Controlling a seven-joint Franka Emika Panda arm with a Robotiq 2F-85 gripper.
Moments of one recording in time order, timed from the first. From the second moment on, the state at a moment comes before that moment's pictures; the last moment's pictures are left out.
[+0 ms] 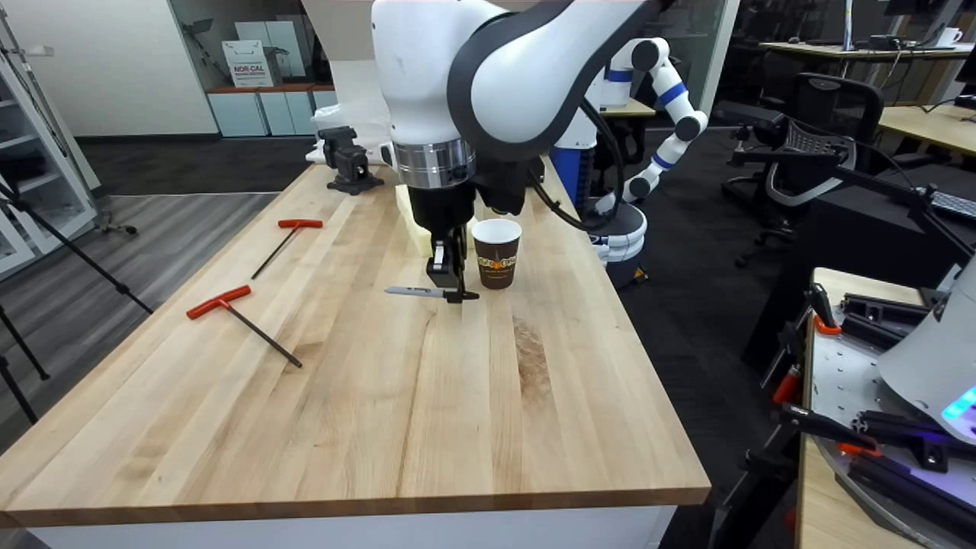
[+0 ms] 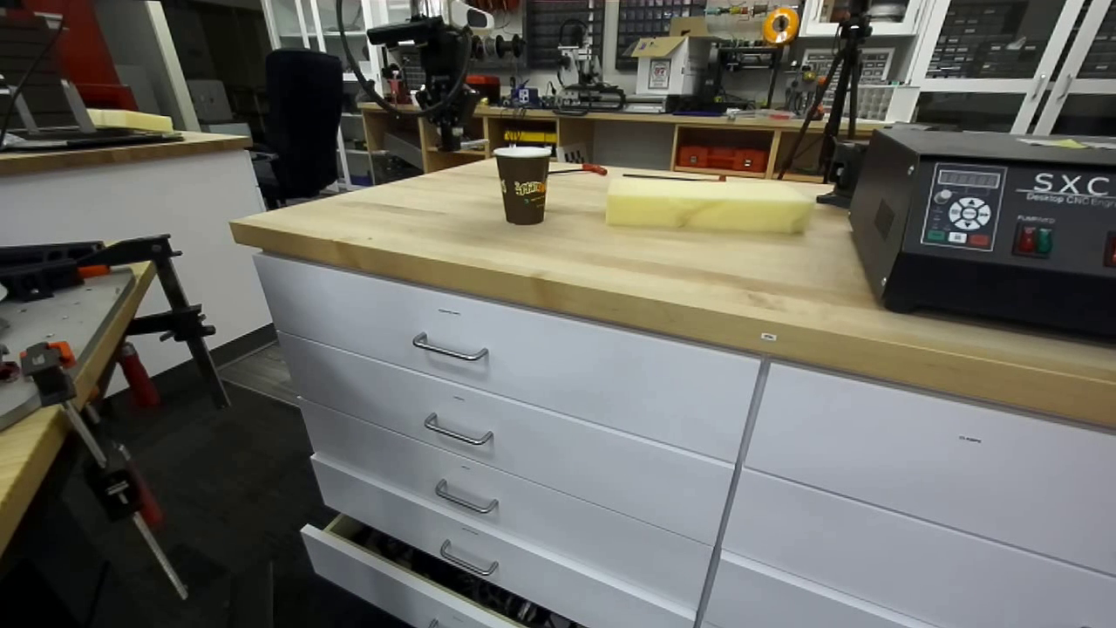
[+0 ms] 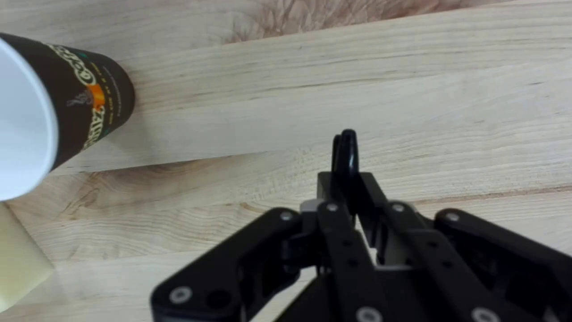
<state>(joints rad) 0.32 0.52 0.13 -1.79 -0.17 2.28 0.07</state>
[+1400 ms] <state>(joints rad) 0.25 0.39 0.04 -1.79 -0.27 2.16 0.08</state>
